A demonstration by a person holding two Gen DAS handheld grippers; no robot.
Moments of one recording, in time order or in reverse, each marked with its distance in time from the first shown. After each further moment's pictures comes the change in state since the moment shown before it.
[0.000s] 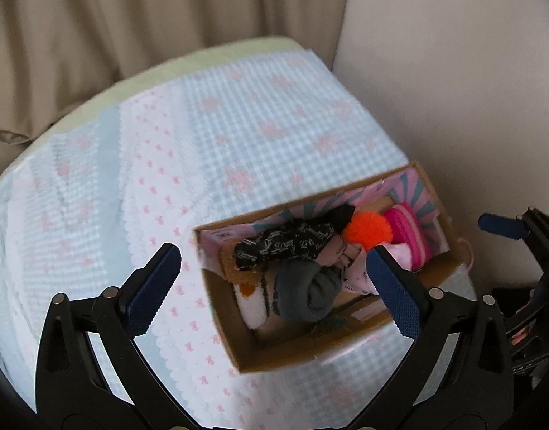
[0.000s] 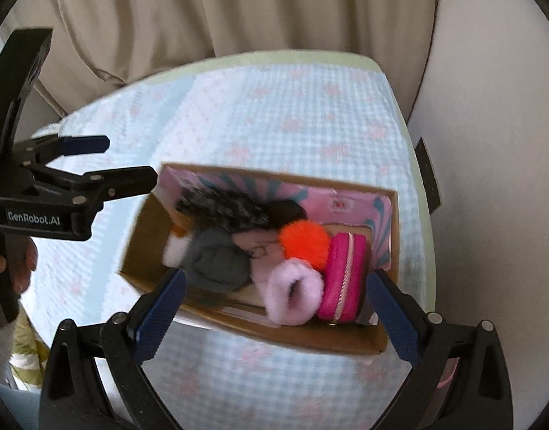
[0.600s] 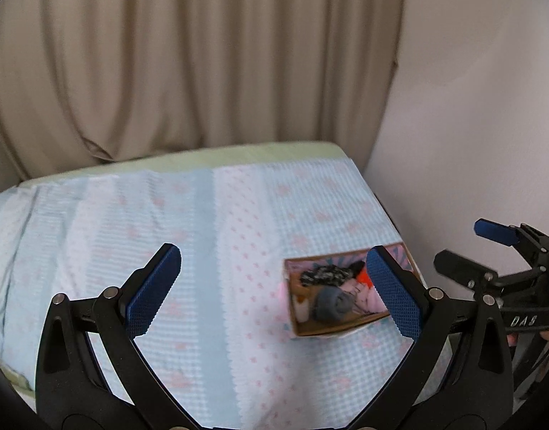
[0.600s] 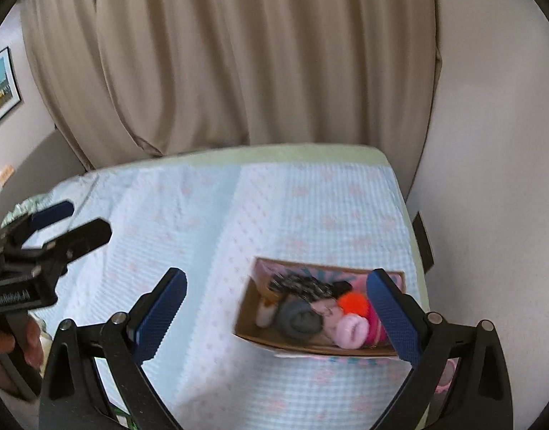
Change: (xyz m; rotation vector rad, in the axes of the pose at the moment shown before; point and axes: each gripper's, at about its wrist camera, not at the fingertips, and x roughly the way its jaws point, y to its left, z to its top) left arm -0.257 0.071 -0.055 -0.192 -0.351 0.096; right arm -0.173 0.134 0.044 0.011 -0.271 -0.017
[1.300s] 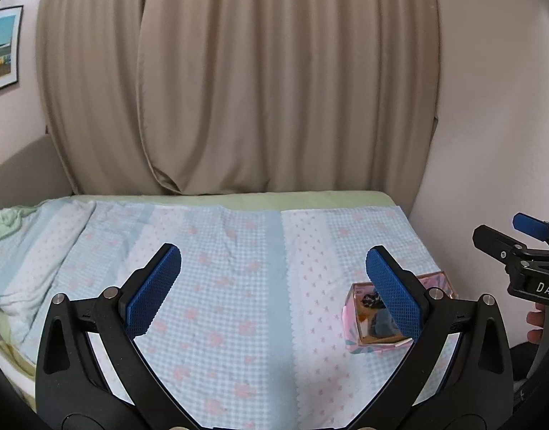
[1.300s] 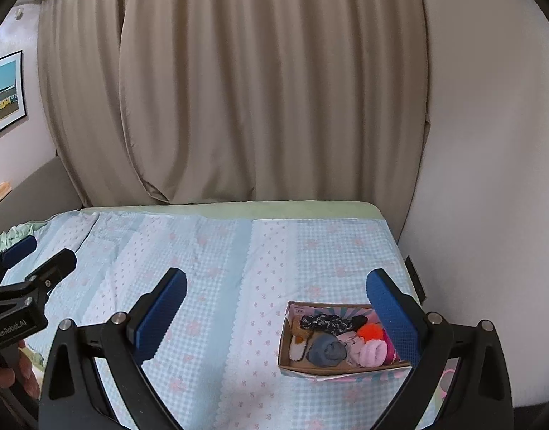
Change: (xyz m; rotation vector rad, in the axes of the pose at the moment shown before) left arm -0.129 0.113 -0.036 -0.067 -0.236 0.180; right arm -0.062 0.110 -0.002 -0.008 -0.210 -0.104
